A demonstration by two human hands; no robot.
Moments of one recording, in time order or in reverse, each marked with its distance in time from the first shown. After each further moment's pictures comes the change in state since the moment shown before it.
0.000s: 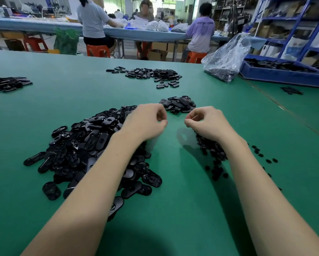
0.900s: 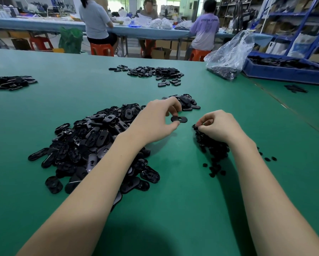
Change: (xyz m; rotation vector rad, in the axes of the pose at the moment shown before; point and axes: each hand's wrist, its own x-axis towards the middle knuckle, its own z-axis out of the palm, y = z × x) left_hand -0.009 0.017 0.006 -0.133 0.057 0.262; right_hand -0.003 0.024 -0.015 -0.132 -0.066 0.121
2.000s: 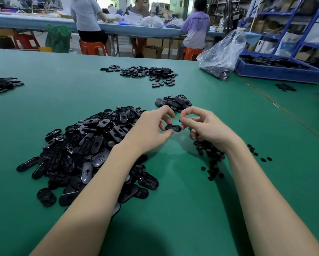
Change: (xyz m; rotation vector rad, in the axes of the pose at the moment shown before) left_hand -0.001 -0.019 0.016 -0.113 -0.017 -0.019; right_hand -0.014 -0.023 0.007 0.634 -0.200 -0.148
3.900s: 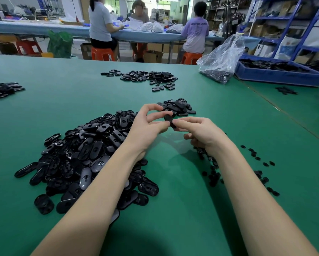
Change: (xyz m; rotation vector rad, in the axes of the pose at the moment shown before) left_hand 0.001 0.005 0.003 -0.882 0.184 -0.389; right_hand 0.006 -0.006 0.021 0.174 0.144 0.227
